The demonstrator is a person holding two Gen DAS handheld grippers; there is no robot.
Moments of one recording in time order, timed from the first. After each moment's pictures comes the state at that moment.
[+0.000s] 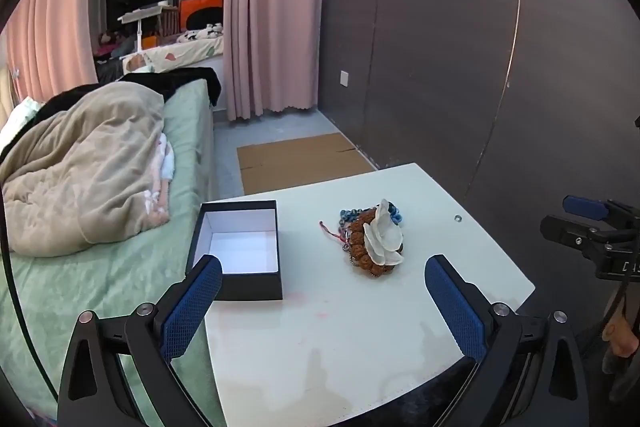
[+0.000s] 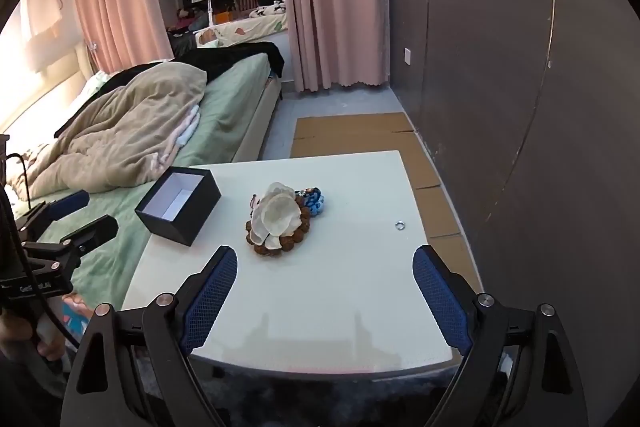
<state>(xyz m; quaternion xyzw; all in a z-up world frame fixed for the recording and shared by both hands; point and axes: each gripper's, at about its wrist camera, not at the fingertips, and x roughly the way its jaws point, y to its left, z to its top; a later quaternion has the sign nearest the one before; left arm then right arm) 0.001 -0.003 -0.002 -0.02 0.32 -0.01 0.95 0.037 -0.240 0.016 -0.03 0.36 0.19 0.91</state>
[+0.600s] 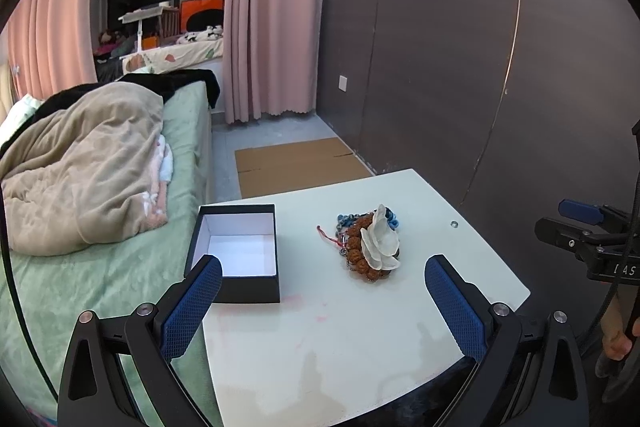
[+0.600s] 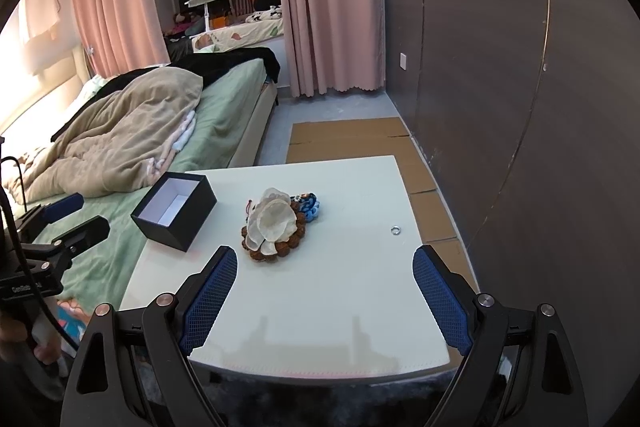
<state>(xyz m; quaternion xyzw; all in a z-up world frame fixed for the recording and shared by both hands) 0.001 -0.005 0.001 -0.03 0.31 -0.02 0.95 0.039 -0.242 0.017 -0.02 0.35 0.19 0.92</state>
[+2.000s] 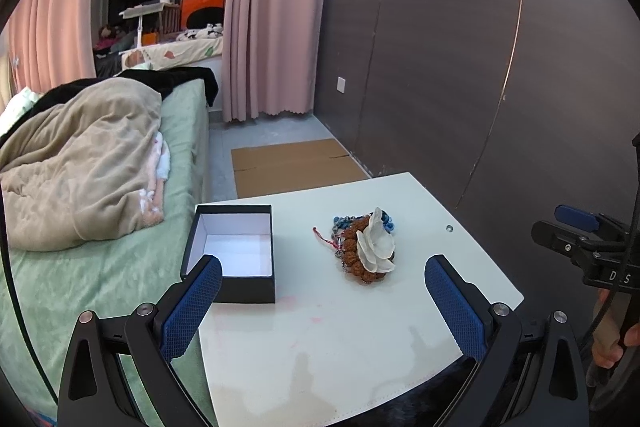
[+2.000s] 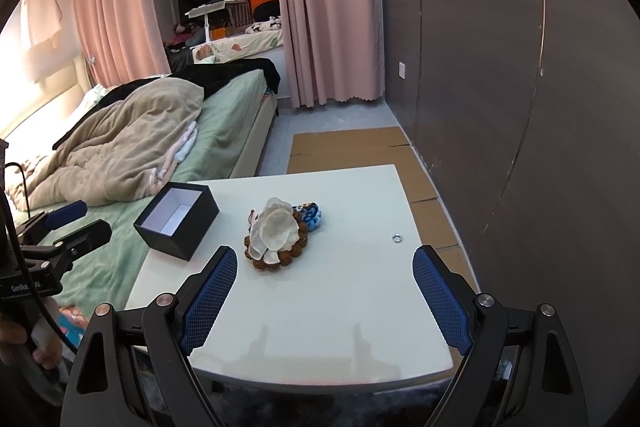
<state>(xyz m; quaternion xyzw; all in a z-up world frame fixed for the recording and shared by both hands) -0.003 0.000 0.005 -0.05 0.31 -0.02 0.95 0.032 -0.243 0.018 -0.01 0.33 0.19 0.92</state>
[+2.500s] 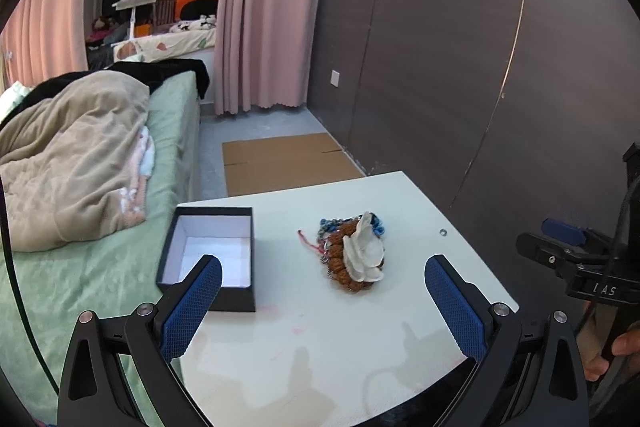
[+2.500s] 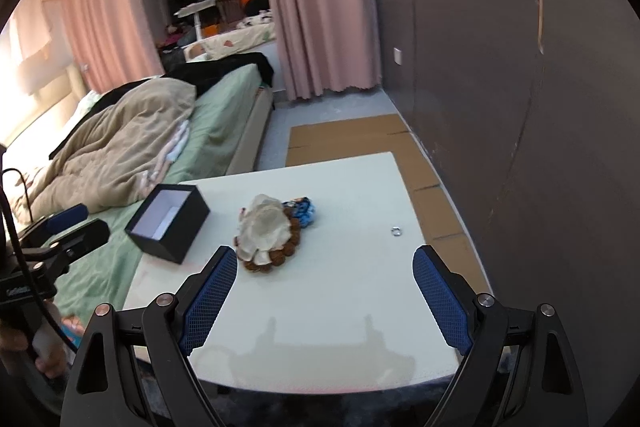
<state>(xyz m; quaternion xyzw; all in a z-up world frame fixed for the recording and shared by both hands) 0.026 -0.009 0.001 -0.06 0.32 -0.03 0.95 0.057 -0.250 0.002 0.01 0.36 0.18 0.92</state>
